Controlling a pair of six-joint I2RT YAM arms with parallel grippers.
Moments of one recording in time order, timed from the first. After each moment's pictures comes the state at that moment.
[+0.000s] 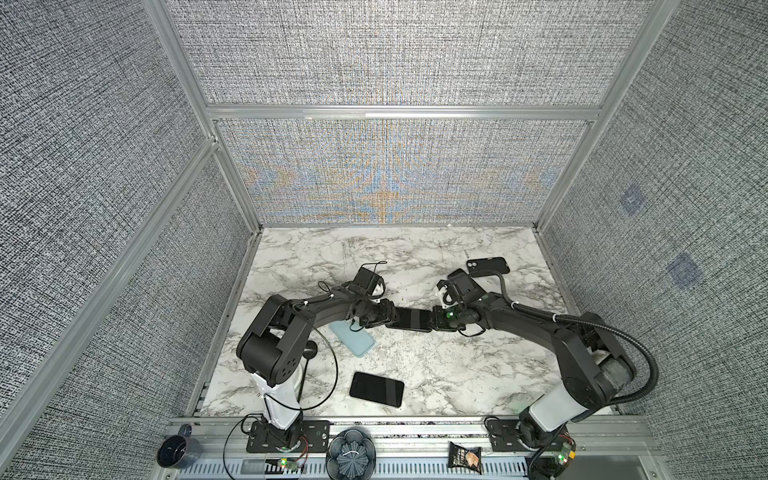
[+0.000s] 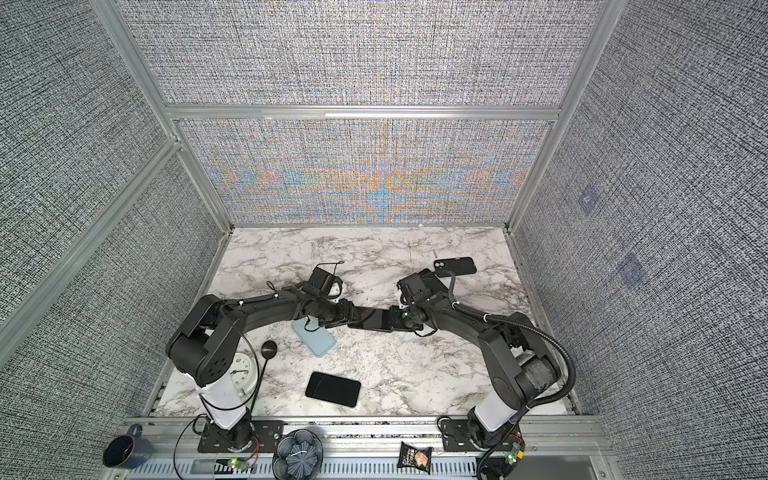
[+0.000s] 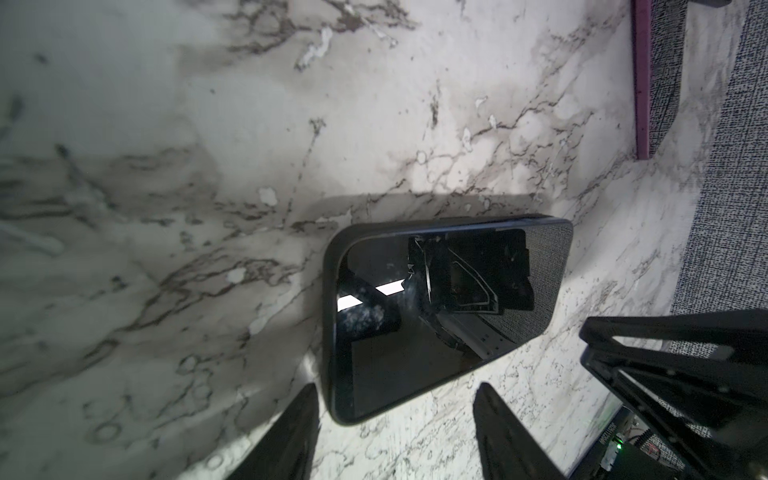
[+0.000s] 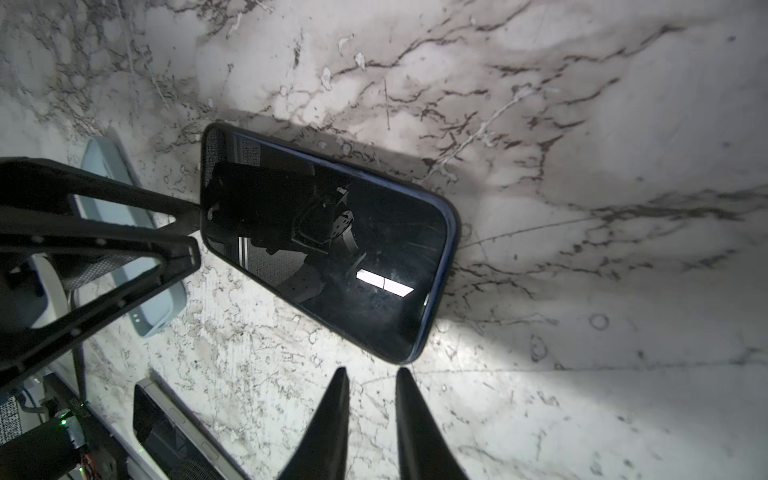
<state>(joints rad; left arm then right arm) -0.58 1.80 1.01 -0.29 0.44 -0.62 0.53 1.59 0.90 -0.39 -0.27 0.49</state>
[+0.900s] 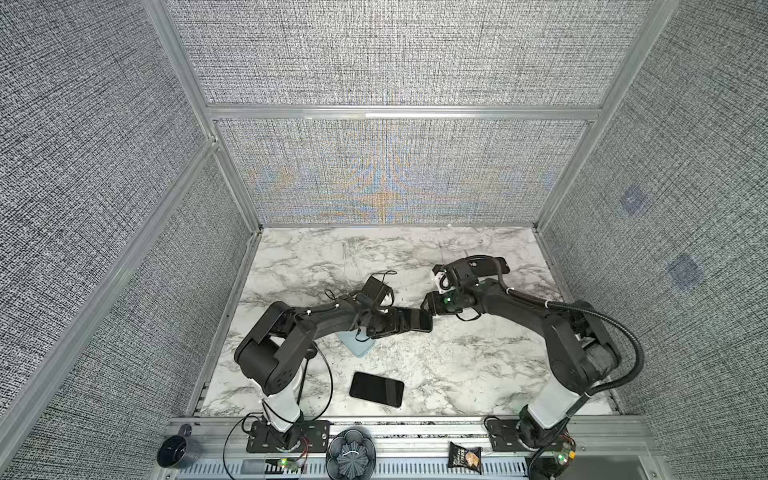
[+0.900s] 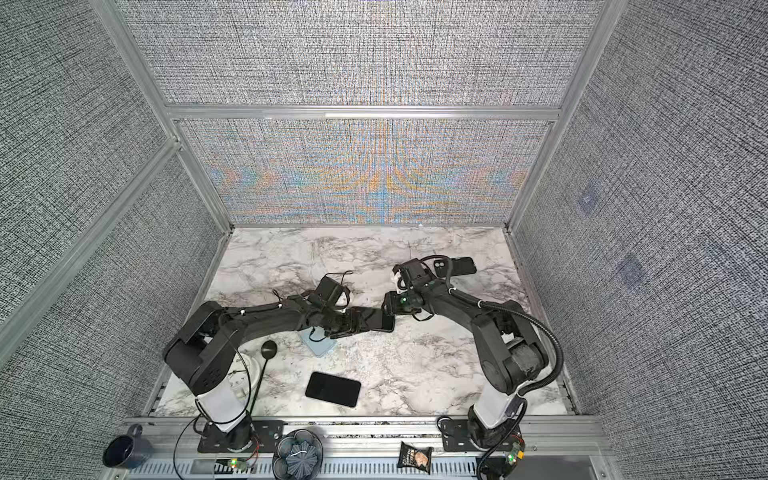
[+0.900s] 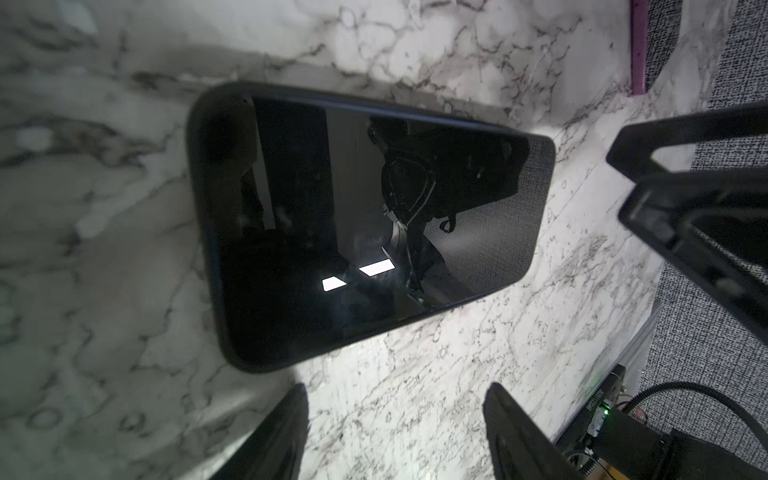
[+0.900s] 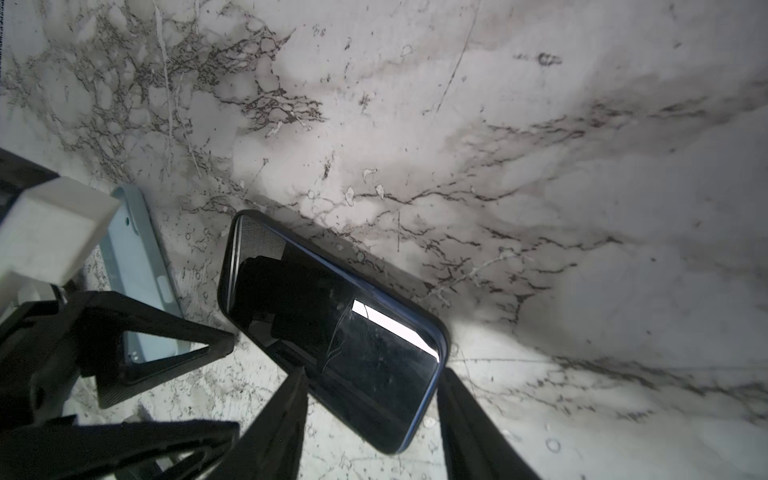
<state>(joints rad) -0.68 1.77 0.96 -0.25 0.45 -0.70 0.47 1.73 1.06 -0.36 -0.29 0.34</state>
